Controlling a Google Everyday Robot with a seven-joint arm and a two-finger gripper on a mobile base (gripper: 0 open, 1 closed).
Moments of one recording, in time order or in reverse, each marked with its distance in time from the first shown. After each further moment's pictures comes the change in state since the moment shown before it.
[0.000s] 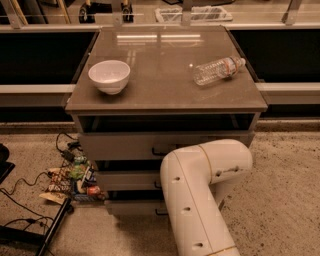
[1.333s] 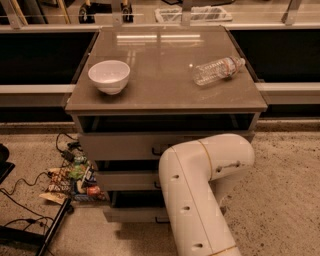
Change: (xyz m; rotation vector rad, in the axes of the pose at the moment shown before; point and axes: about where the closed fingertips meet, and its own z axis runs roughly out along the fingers) arm 0.000 -0.006 -0.023 0.015 -0.003 0.000
